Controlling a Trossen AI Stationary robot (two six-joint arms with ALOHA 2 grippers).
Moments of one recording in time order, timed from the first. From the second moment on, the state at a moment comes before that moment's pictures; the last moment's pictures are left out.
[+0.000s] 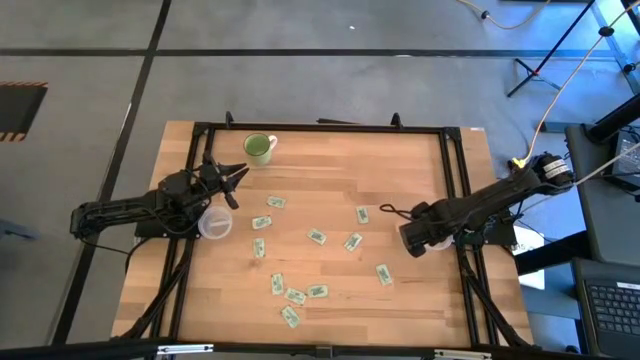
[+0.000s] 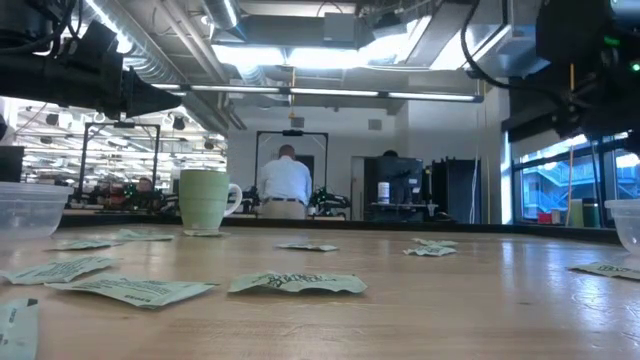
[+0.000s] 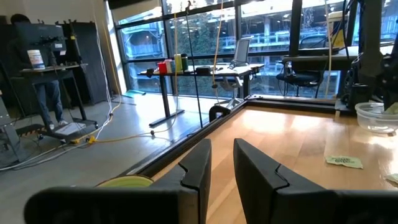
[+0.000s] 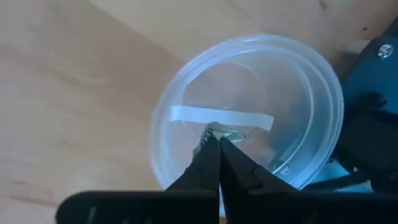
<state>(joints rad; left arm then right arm) 0.22 0.05 0.01 0.10 -0.37 0.07 0.34 1.28 0.71 -1.16 -0.03 1.36</state>
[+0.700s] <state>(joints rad) 0.22 0.05 0.01 0.10 -0.37 0.07 0.34 1.28 0.73 -1.27 -0.01 1.38</state>
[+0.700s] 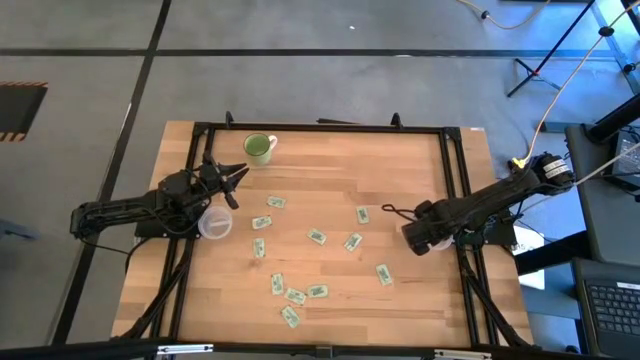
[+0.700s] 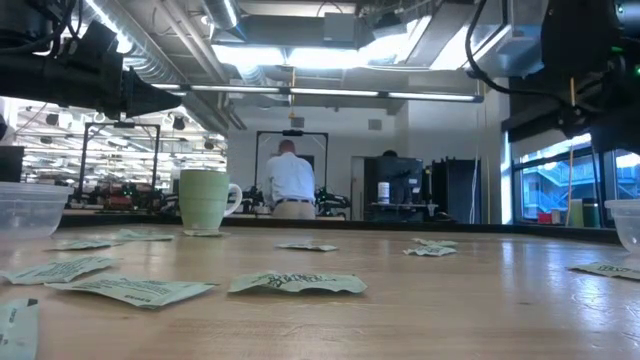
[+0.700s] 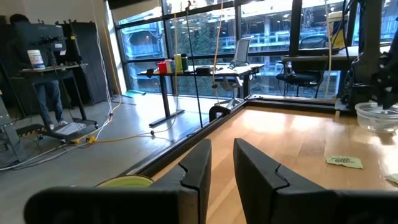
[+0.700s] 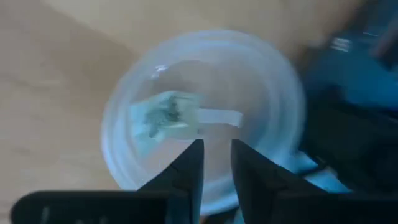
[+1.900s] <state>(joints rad) 0.22 0.05 0.01 0.09 -0.37 0.07 0.04 1.67 0.91 -0.52 0.18 0.49</state>
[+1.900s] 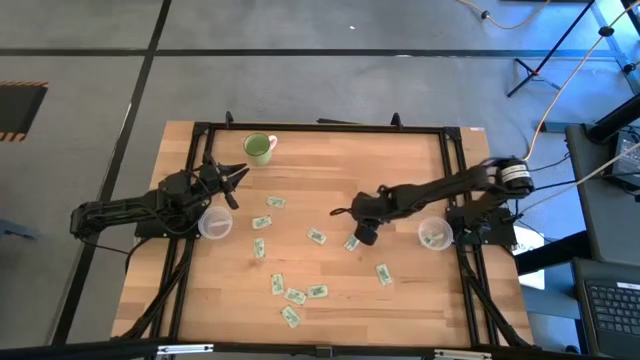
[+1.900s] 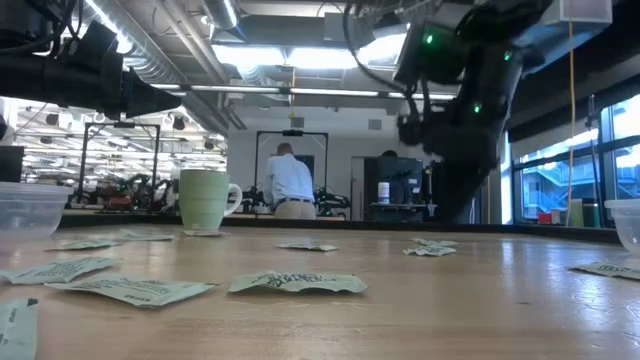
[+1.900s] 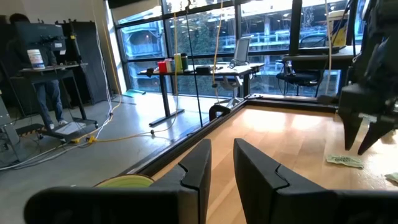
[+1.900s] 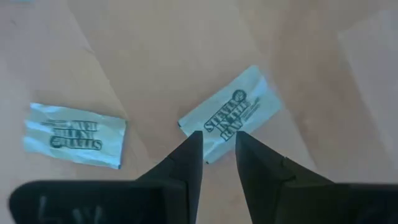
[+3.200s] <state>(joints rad) 0.22 0.05 0.01 0.07 -0.38 0.07 0.10 1.44 1.00 -0.88 0.16 0.70</state>
